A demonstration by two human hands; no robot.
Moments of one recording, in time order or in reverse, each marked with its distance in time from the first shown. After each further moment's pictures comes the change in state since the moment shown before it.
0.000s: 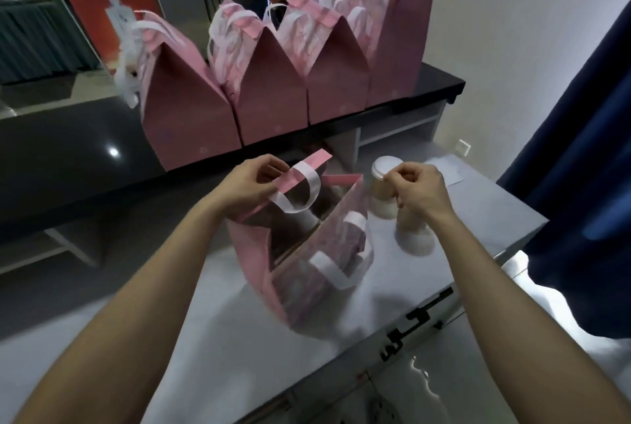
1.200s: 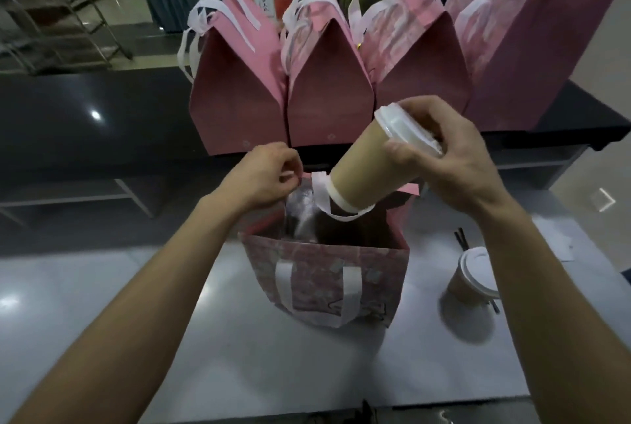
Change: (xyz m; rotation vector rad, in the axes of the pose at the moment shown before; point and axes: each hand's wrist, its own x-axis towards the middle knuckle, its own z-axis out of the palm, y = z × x) left_hand 0.017 0.020 -0.016 0.576 0.293 -0.131; right_hand 0.084 -0.125 0.005 0.179 -0.527 -0.550
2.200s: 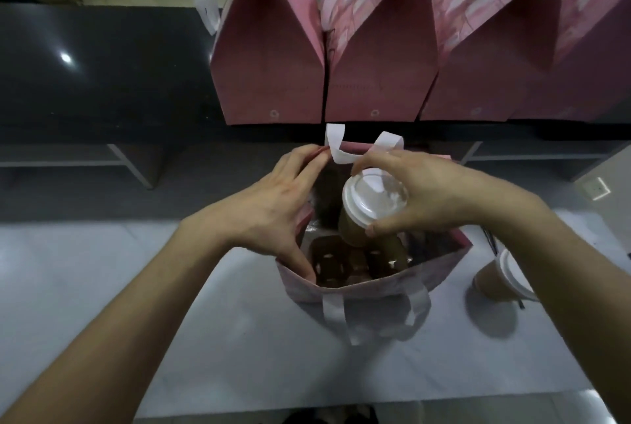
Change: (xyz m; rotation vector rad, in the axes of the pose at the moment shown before) left_hand -0.063 -0.036 0.005 -0.144 -0.420 0.128; right_hand 0.032 0.014 0.084 -0.663 -0.832 0.119
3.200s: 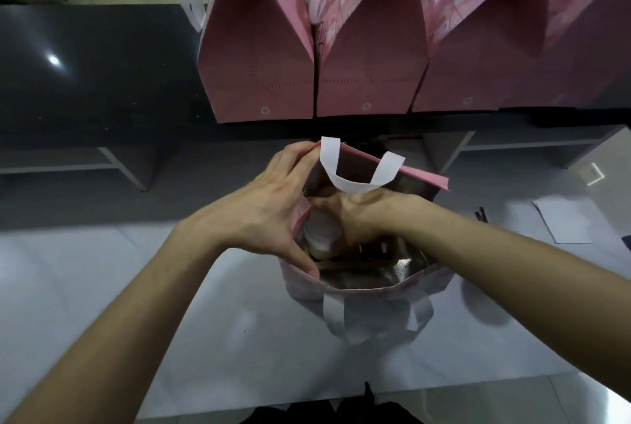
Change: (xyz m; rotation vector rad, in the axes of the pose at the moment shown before) left_hand -0.004 0.005 0.000 -0.075 0.089 0.072; right_hand 0.067 -0.028 0.068 -0.204 -0.242 -0.061
